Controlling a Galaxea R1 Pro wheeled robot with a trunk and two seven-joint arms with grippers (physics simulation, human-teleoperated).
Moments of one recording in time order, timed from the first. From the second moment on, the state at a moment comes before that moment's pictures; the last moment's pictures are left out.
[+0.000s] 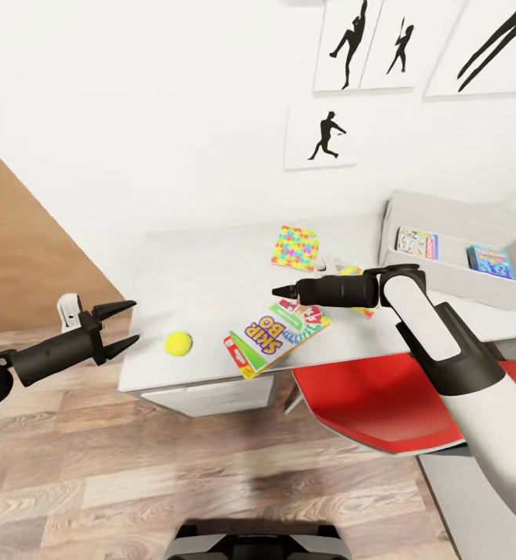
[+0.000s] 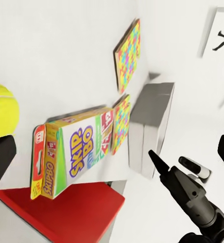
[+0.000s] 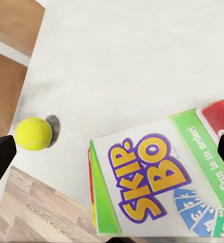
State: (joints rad) left arm -0.52 0.39 0.20 -1.60 2.12 0.92 0.53; right arm -1.06 -0.26 0.47 -1.49 -1.20 1.05 -0.24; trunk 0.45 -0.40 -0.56
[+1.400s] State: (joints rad) left arm -0.32 0.42 0.32 -1.60 2.09 0.98 0.53; right arm -1.06 -0.23 0.47 -1.41 -1.20 1.05 -0.39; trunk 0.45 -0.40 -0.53
